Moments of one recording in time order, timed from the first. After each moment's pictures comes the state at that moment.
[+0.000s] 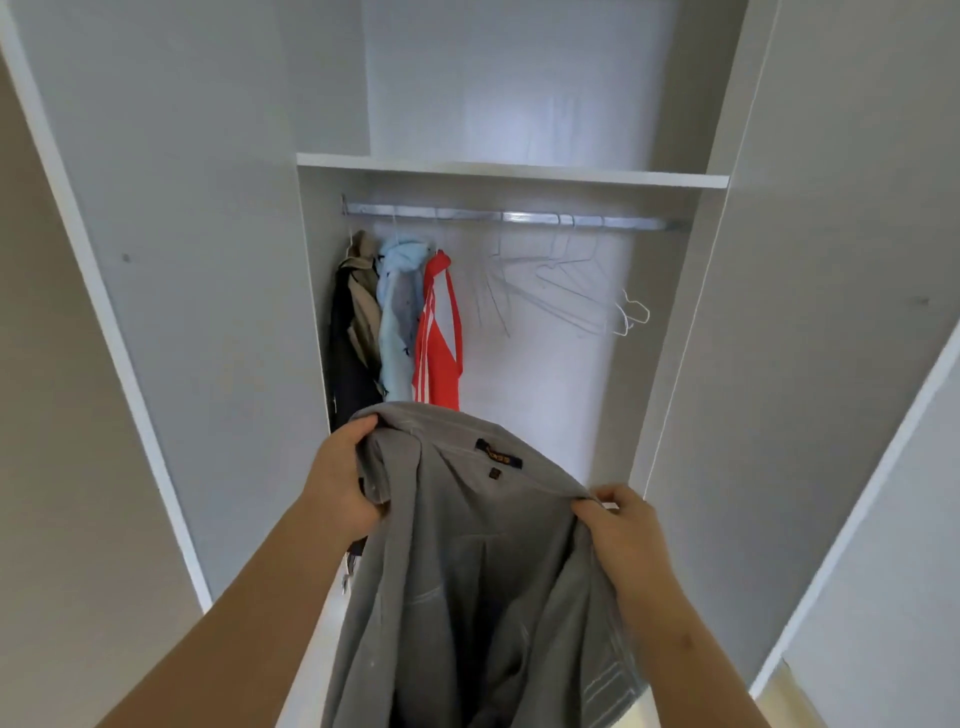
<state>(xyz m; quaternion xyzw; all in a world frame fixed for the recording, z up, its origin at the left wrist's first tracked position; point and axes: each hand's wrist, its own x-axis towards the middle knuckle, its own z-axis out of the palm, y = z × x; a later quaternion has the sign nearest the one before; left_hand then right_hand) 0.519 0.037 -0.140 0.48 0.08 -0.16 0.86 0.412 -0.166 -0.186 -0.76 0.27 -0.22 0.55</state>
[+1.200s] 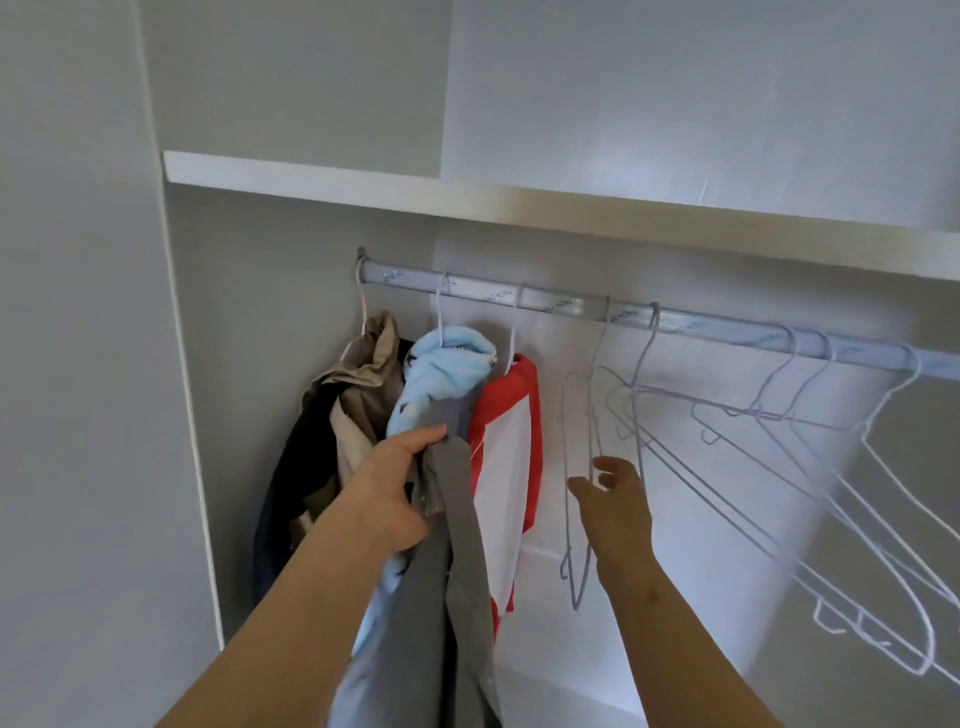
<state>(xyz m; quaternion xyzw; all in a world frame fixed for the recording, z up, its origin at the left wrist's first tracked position) 1.016 -0.106 -0.094 0.44 0.11 -0.20 0.87 1.012 -0.291 -0.138 -0.77 0.18 -0.22 0.57</state>
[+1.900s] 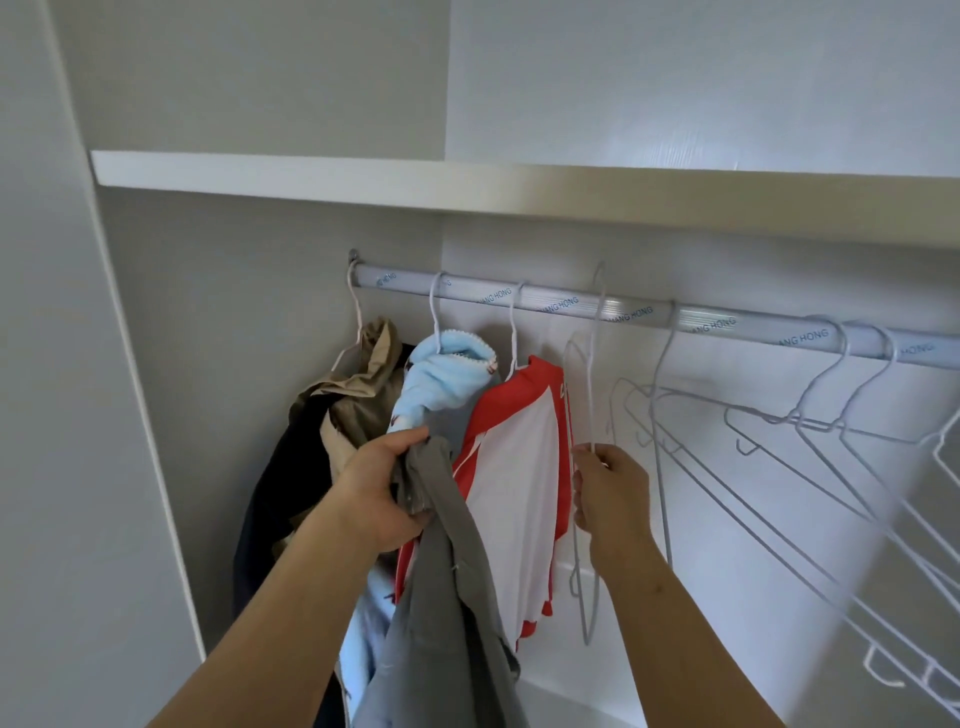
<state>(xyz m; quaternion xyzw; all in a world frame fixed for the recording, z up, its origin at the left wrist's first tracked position) 1.058 -0.122 -0.099 0.42 0.15 -0.16 0.88 1.066 -0.307 -0.131 -0.70 0.14 -0.18 0.68</state>
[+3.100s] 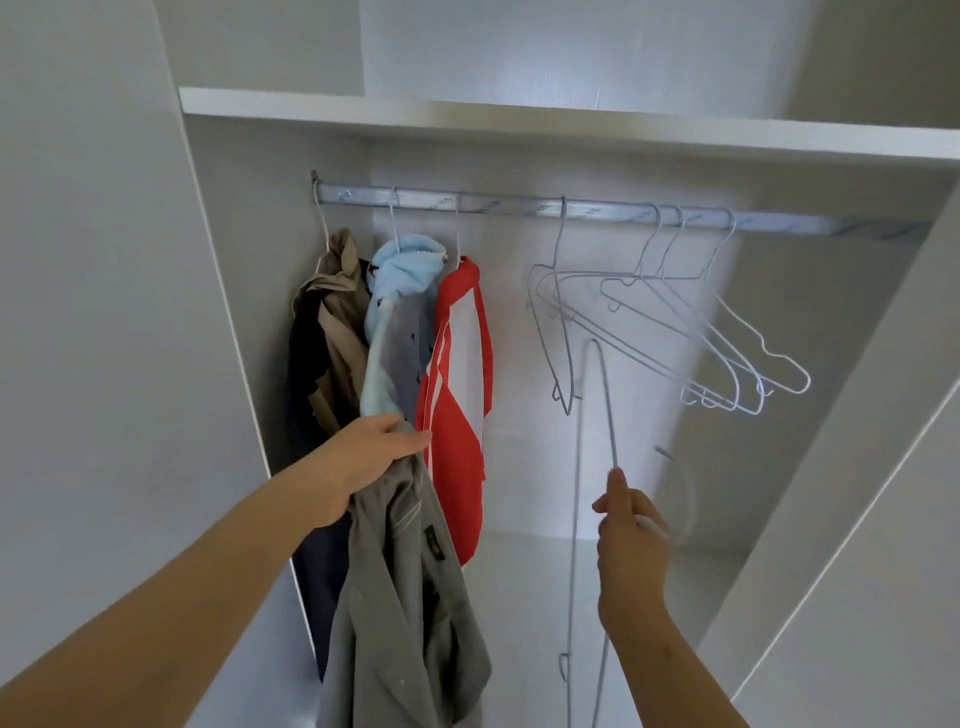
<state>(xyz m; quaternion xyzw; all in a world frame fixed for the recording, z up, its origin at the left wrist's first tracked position) 0.888 -0.042 -0.142 0.79 -0.05 -0.19 0.58 0.781 -0.238 -0.206 -0.61 0.31 -0.32 0.65</state>
